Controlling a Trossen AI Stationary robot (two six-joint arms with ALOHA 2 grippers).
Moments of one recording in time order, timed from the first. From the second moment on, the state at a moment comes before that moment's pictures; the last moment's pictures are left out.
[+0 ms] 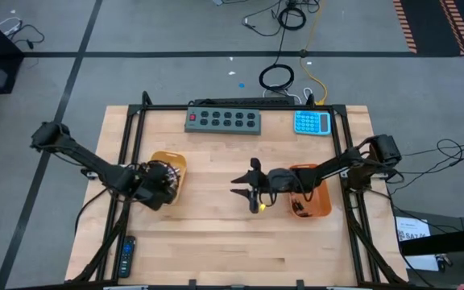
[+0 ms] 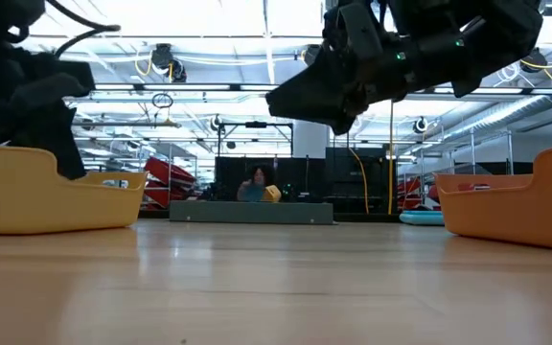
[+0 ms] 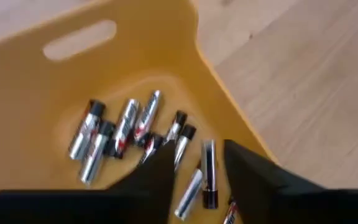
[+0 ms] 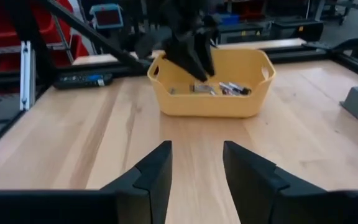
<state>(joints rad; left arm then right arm) -0.48 1.03 0.49 -0.77 -0.59 -1.27 0.16 1.70 0.72 0.75 0.18 0.14</state>
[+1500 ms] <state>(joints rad) -0.20 0.21 0.27 -0.19 -0.76 -0.25 -0.24 0.32 0.15 0.46 0.08 0.09</state>
